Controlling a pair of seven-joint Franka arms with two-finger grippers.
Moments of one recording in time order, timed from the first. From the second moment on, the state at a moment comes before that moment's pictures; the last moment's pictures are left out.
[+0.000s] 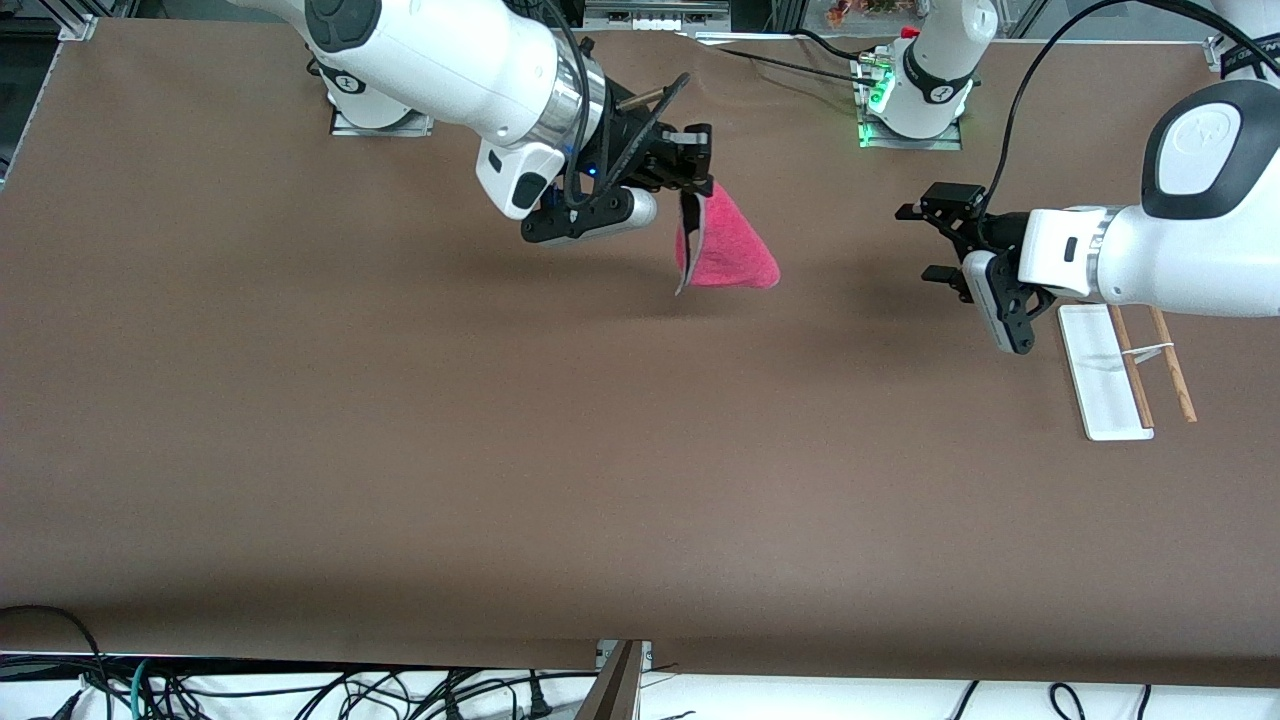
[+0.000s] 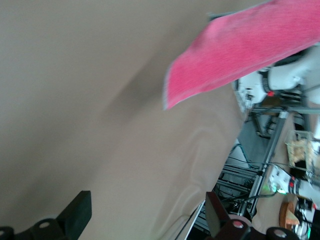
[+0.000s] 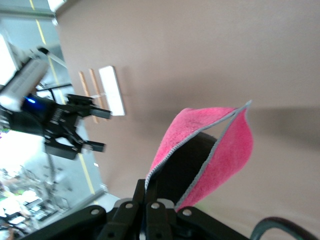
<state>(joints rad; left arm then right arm) 0.01 0.23 -0.08 -1.62 -0.61 1.38 0.74 0.66 0.51 0.02 -0.97 0.65 1.84 0.79</state>
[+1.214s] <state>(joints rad) -0.11 0.37 -0.09 -1.69 -0.89 1.61 1.59 0.70 0.52 0.02 -0.97 0.66 1.96 0.98</state>
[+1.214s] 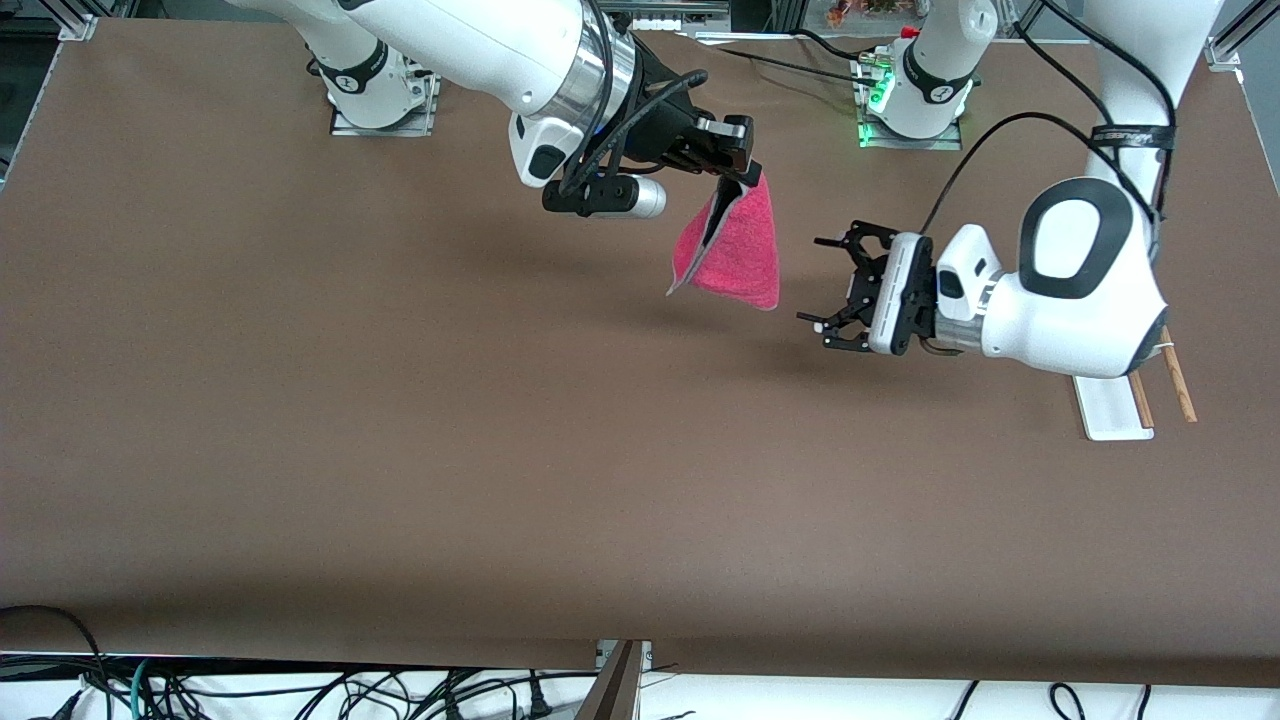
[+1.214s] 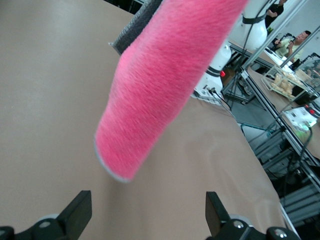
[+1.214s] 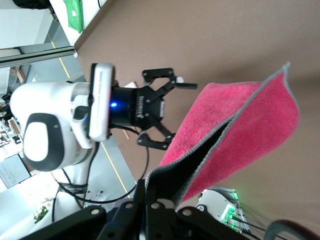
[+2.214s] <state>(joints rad) -0.20 0.36 -0.09 -1.78 -0.99 1.74 1.73 0.70 0.52 0.02 -0.97 0.66 1.97 0.99</state>
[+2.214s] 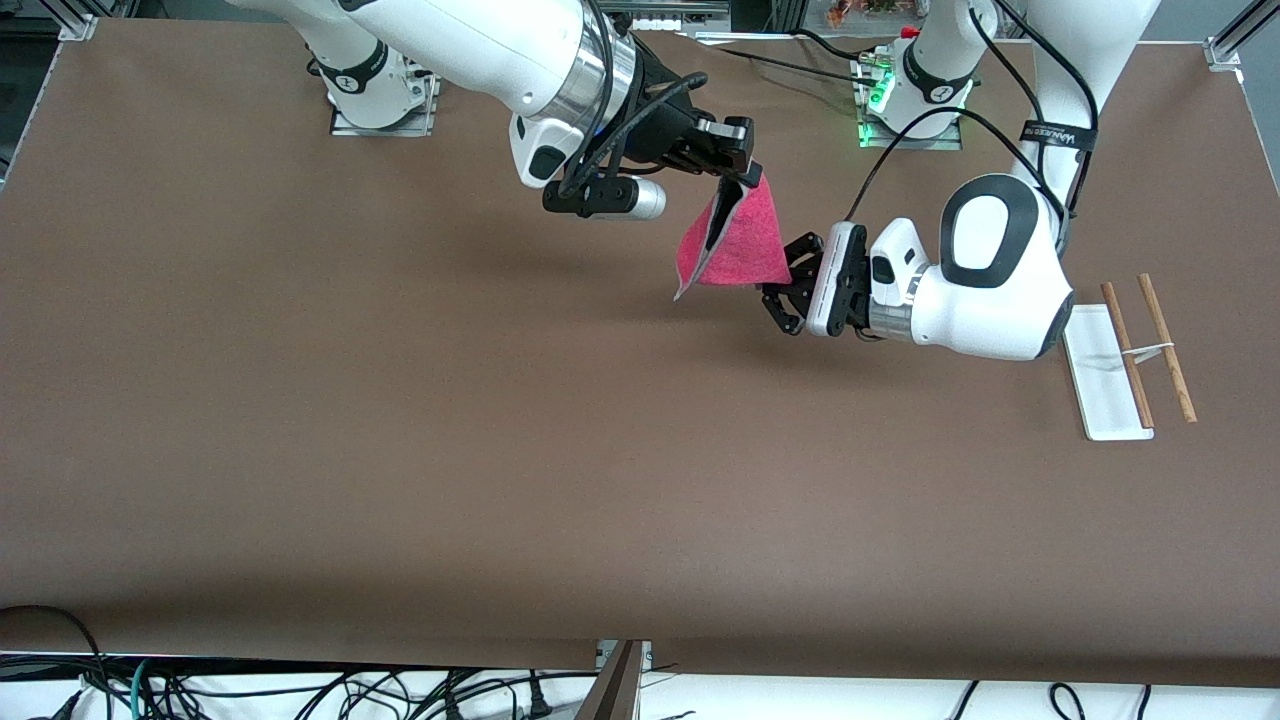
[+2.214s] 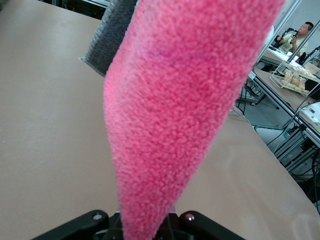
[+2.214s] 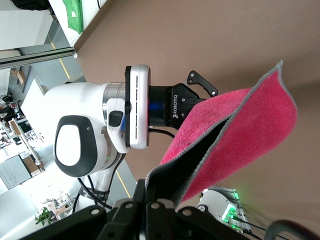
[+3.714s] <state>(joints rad) -0.18 0.33 -0.05 -1.46 -0.45 1.43 1.43 0.45 0.36 -0.01 -1.30 0.43 1.81 0.41</state>
